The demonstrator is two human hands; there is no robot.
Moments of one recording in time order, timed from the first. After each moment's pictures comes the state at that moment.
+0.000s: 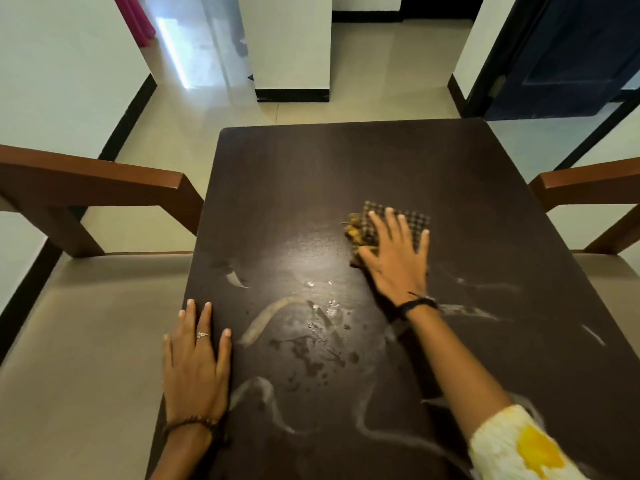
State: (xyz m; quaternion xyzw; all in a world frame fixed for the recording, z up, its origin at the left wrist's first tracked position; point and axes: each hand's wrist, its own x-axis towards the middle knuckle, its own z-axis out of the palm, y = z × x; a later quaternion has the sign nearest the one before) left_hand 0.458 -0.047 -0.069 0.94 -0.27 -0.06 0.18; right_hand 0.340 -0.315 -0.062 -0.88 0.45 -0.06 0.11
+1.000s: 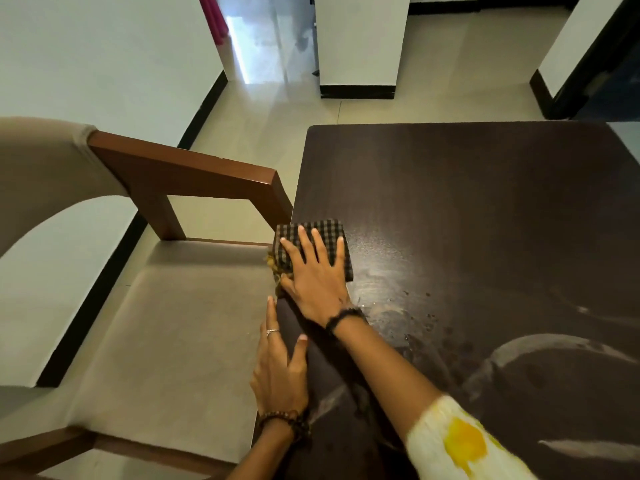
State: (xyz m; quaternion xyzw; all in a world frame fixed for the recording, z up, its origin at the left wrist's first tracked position) left_hand 0.468 -0.036 -0.072 0.89 -0.15 -0.11 0.42; right_hand 0.510 -0.160 -0.066 -0.97 0.21 0.00 0.14
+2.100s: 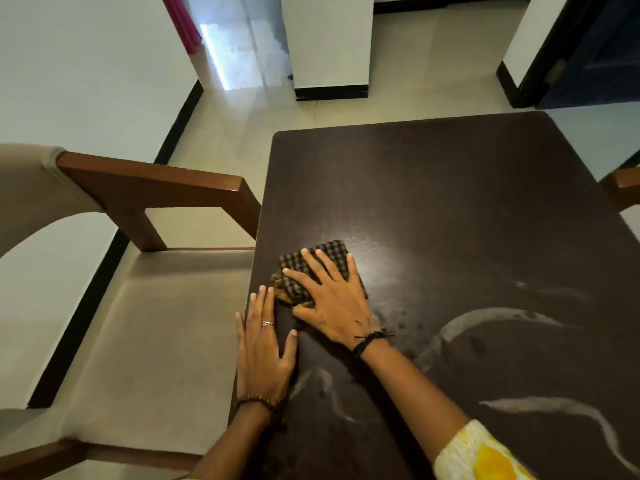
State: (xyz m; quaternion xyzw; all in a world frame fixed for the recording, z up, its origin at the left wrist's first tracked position) left_hand 0.466 -0.045 -0.068 0.89 -0.35 -0.07 0.29; right_hand 0.418 -0.193 -0.064 -0.97 0.18 -0.03 0.16
